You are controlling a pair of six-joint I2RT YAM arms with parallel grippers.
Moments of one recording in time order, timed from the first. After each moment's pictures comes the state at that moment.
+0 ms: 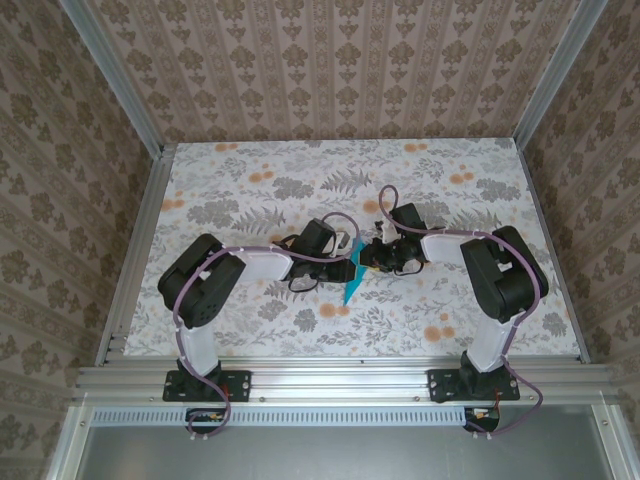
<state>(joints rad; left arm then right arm) -0.80 1.87 0.95 0.01 0.42 -0.58 0.34 1.80 0.89 -0.15 -0.57 0.56</state>
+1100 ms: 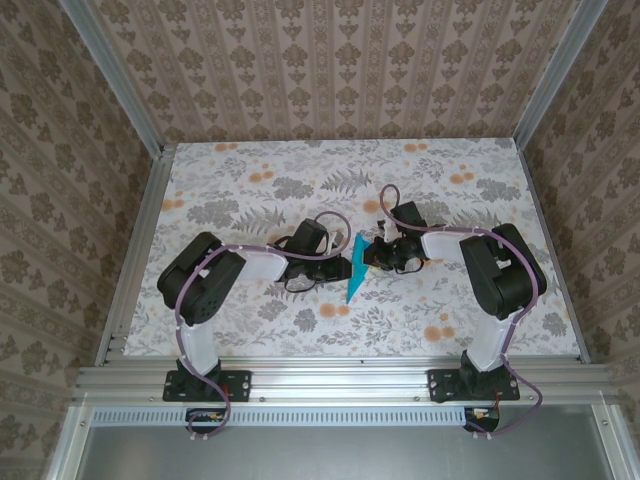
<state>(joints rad) -0.76 1.88 0.90 0.12 0.53 -0.72 0.32 1.83 0.91 -0.18 -0.53 0.55</state>
